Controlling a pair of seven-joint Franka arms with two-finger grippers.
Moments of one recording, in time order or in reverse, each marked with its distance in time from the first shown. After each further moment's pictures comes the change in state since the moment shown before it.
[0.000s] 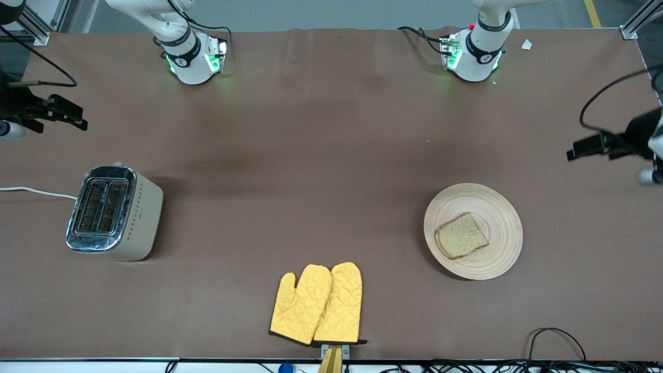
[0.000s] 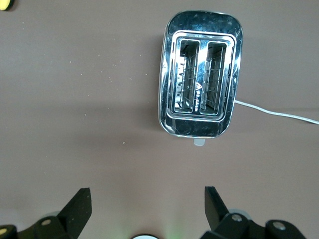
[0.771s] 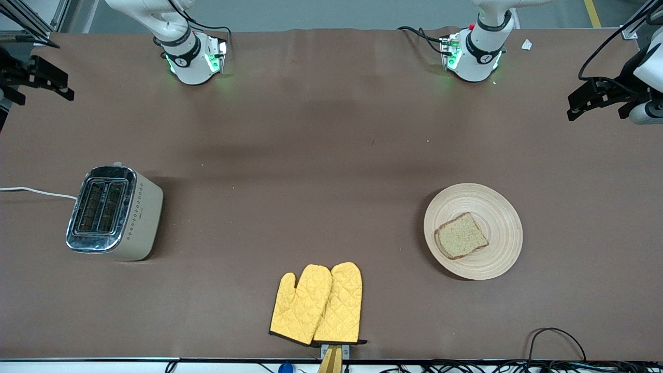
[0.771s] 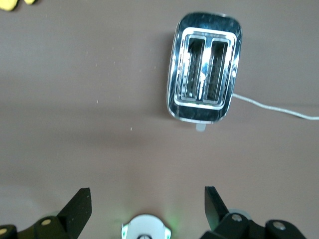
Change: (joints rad) left arm -0.114 -0.279 -0.049 -0.078 0.205 -0.083 -0.086; right arm 0.021 -0.018 0.011 0.140 -0.002 -0.144 -0.007
